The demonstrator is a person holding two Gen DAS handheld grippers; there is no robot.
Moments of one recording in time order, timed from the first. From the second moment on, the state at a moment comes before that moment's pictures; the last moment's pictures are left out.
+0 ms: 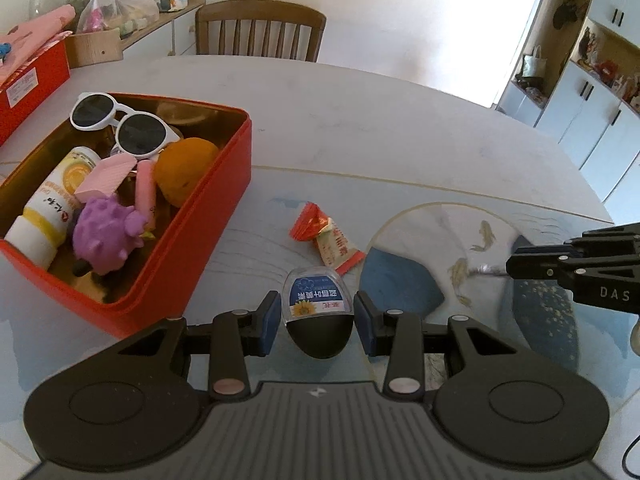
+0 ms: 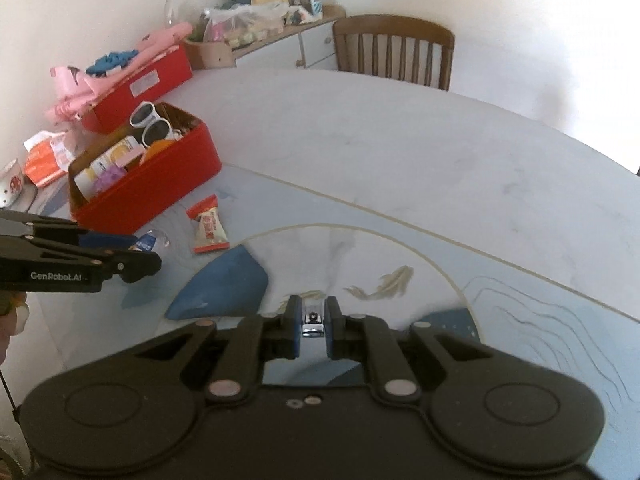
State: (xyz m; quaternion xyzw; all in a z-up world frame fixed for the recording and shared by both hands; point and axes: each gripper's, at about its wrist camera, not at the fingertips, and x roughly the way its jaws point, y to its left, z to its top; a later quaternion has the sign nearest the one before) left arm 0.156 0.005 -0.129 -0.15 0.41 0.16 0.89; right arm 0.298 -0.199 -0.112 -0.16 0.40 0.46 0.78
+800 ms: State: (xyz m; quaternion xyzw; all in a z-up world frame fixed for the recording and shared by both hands) left arm 0.100 0.052 -0.071 -0.14 0.36 0.13 0.91; right arm 0.230 -0.150 -0.033 -0.13 0.33 0.47 0.81
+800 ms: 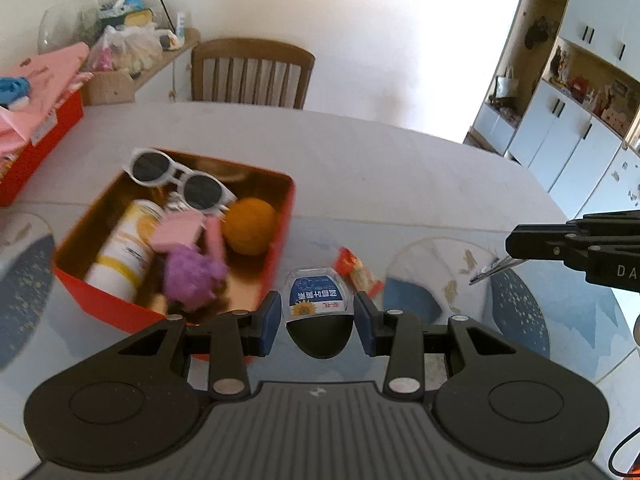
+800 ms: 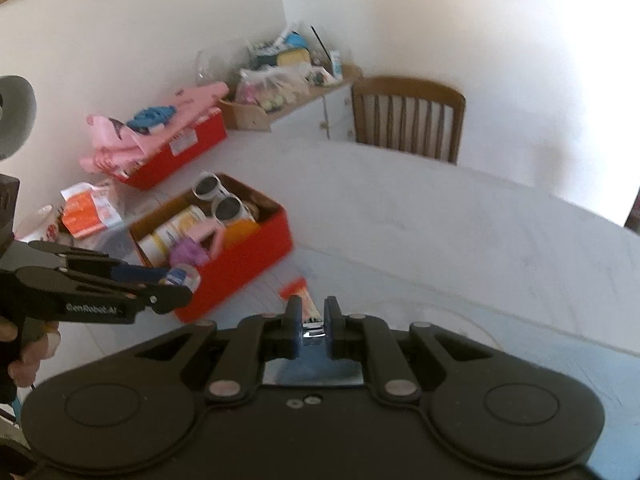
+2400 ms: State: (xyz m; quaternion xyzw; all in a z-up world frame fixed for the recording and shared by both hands) left arm 0.158 0.214 -0.097 -0.08 0.41 0.09 0.90; right arm 0.176 0.057 -0.101 -0.28 0.32 0.45 0.78
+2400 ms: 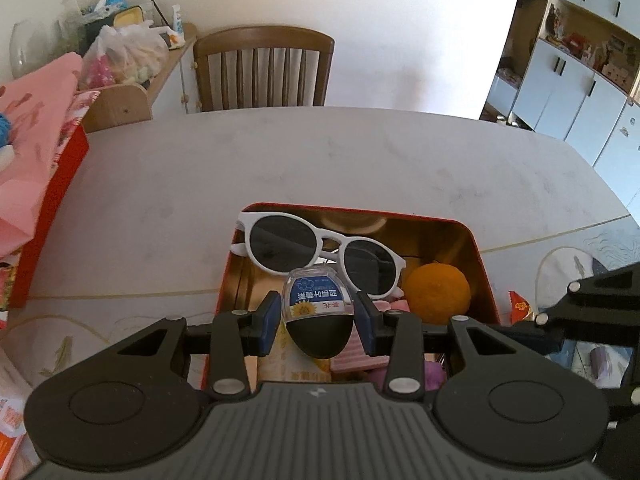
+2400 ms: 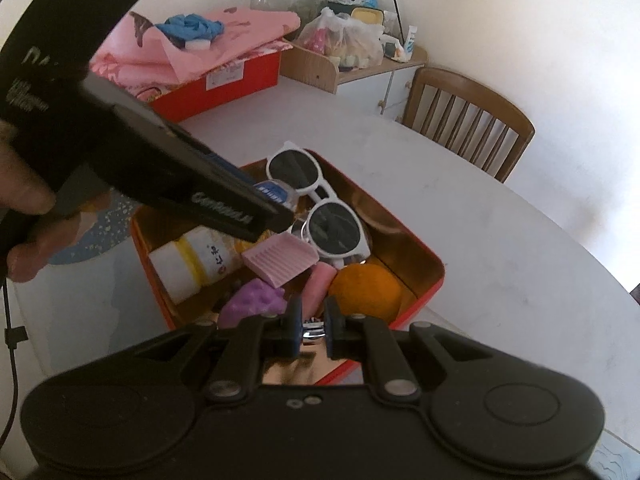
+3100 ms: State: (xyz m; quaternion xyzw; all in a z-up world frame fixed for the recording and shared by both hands) left arm 0.164 0.217 -0.096 -0.10 0.41 0.09 0.90; right arm 0.174 0.042 -0.091 -0.22 0.36 0.45 0.79
